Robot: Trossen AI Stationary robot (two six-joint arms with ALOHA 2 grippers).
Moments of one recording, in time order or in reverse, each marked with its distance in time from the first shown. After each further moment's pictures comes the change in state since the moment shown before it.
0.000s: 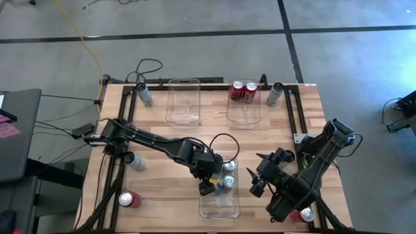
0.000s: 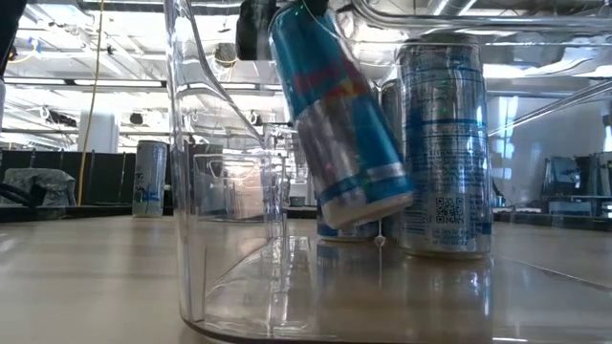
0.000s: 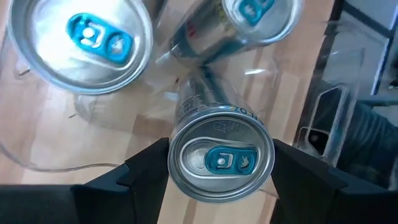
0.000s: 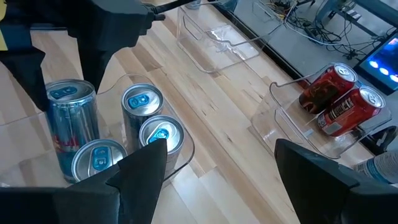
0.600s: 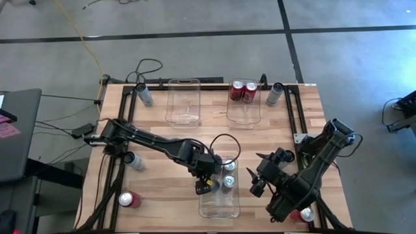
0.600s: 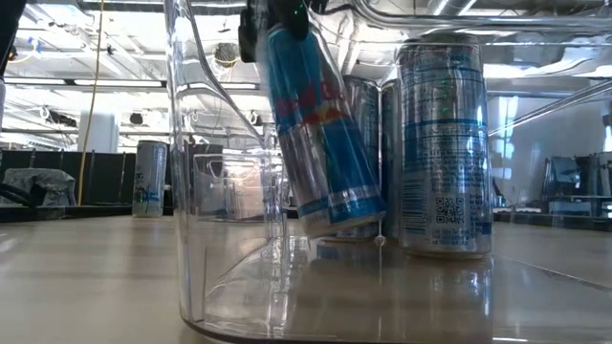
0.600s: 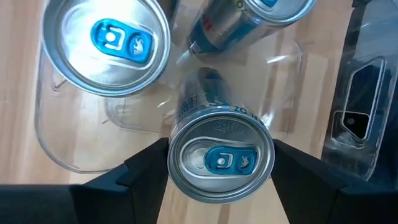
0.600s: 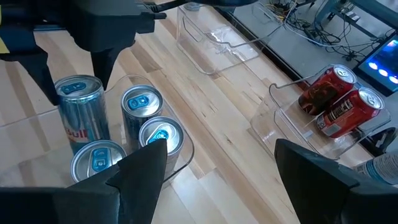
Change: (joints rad) left arm -0.003 0.000 0.000 -0.052 -0.067 0.144; right arm 0.000 0.000 0.000 0.000 0.006 -0.002
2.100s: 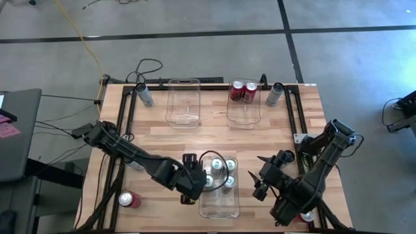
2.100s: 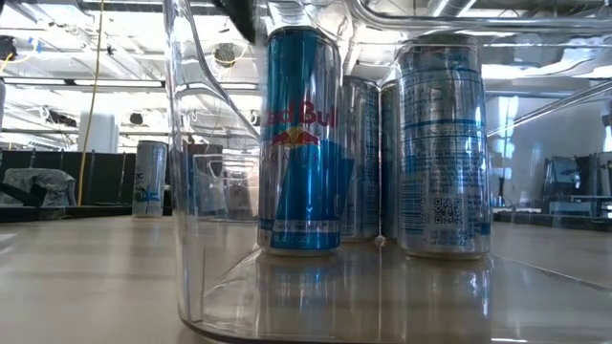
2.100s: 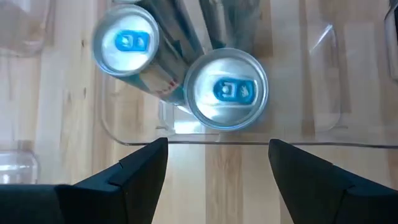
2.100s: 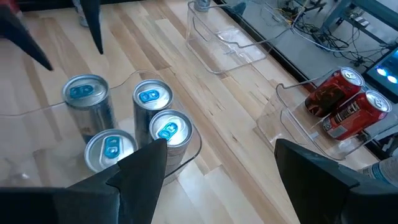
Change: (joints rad) left arm -0.219 -0.113 -0.123 0.022 -0.445 0.119; right arm 0.044 0.001 0.000 0.000 0.003 0.002
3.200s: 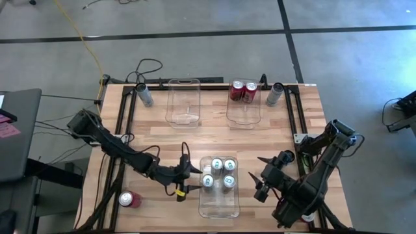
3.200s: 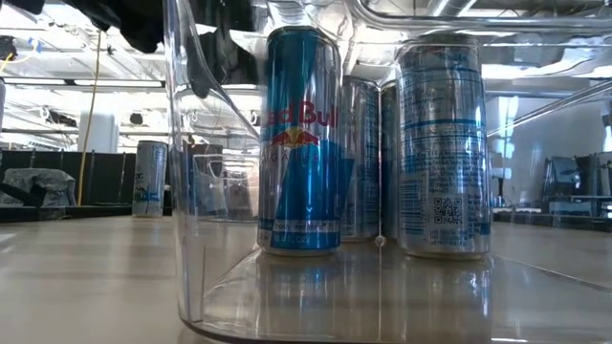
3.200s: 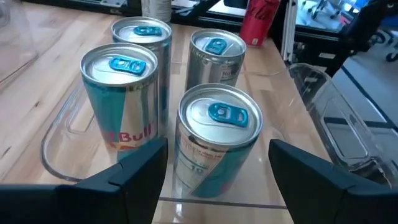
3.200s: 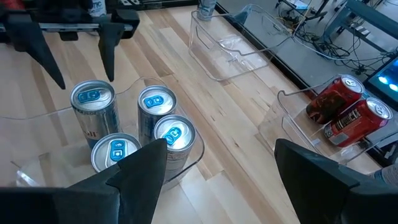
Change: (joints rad) left arm -0.013 -0.279 -0.886 1.340 -0.047 0.030; right arm 0.012 0.000 0.000 0.001 0.031 0.008
